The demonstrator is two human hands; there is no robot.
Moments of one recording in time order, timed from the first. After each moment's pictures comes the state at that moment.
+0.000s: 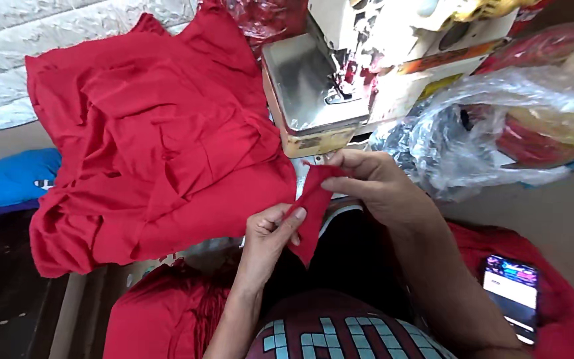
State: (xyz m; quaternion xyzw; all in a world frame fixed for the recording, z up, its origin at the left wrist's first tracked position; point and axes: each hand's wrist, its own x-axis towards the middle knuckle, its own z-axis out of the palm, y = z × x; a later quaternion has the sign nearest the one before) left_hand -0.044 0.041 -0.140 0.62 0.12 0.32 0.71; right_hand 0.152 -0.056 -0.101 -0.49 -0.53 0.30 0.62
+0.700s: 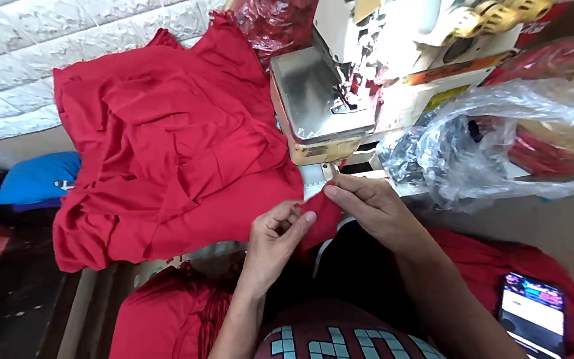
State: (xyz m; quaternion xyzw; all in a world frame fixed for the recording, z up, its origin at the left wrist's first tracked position) left_hand -0.043 0.046 -0.123 0.70 0.13 0.34 0.62; right_hand 0.136 -0.058 -0.112 -0.59 -0.56 0.16 0.56
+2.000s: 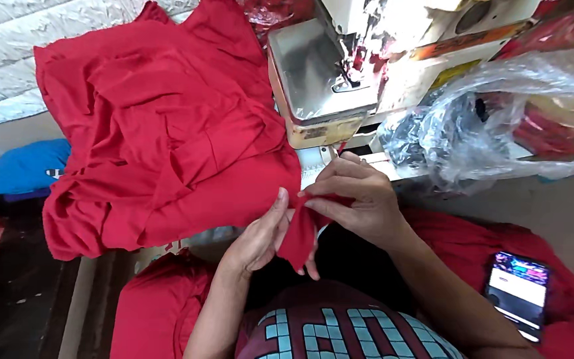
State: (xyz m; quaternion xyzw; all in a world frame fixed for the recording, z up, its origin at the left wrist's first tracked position) left_hand -0.058 0.058 -0.117 0.52 0.08 0.02 0.85; right_hand 0.120 -0.052 -0.119 -0.52 -0.65 -0.03 0.55
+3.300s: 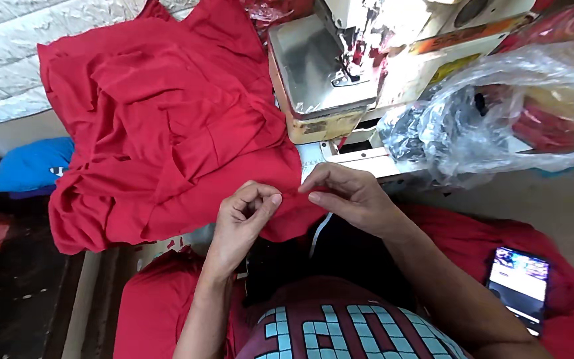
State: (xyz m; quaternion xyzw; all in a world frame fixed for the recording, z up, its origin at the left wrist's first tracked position) left_hand -0.082 0.068 -0.112 0.74 0.15 0.30 0.58; right_hand 0.121 -0.057 -0.126 -0.44 -0.62 0.25 0.60
